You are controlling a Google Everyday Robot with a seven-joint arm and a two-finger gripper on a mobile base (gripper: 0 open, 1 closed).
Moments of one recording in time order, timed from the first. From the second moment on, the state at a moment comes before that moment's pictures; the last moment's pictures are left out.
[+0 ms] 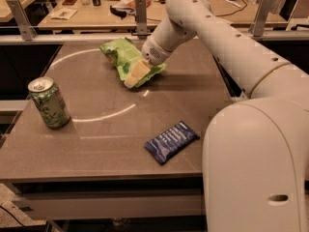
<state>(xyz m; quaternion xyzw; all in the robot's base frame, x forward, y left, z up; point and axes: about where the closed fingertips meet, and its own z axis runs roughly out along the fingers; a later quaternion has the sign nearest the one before) 0.717 0.042 0.827 -0.56 0.77 0.21 0.24</state>
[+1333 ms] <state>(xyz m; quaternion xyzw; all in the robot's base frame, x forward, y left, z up) 0.717 0.041 0.827 -0.56 0.77 0.21 0.24</state>
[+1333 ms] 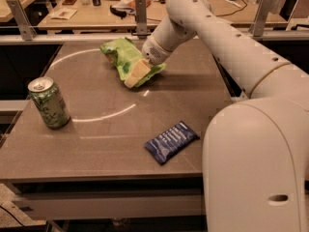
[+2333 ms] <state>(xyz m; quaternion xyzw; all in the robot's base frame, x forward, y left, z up) 0.717 0.042 0.828 -0.56 0.77 0.21 0.24</state>
